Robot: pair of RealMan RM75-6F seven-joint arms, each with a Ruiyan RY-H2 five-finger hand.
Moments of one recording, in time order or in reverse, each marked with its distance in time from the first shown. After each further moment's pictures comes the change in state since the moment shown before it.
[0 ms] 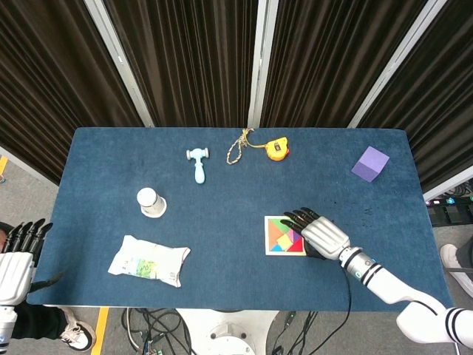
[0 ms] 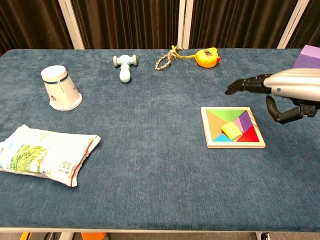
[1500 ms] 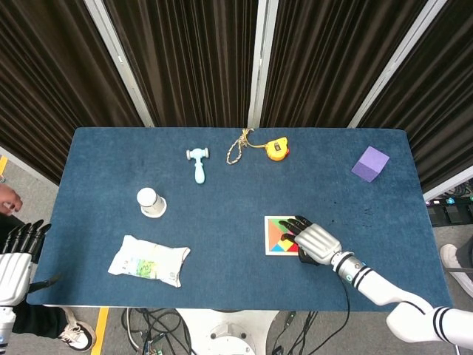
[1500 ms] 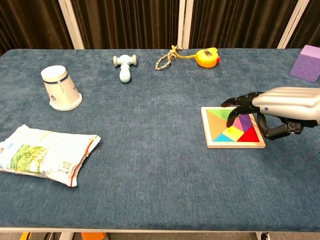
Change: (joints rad) left arm 0.003 -0.004 0.001 0.017 -0.007 -0.001 -0.019; right arm 0.001 -0.061 0.007 0.024 0.020 -0.055 -0.045
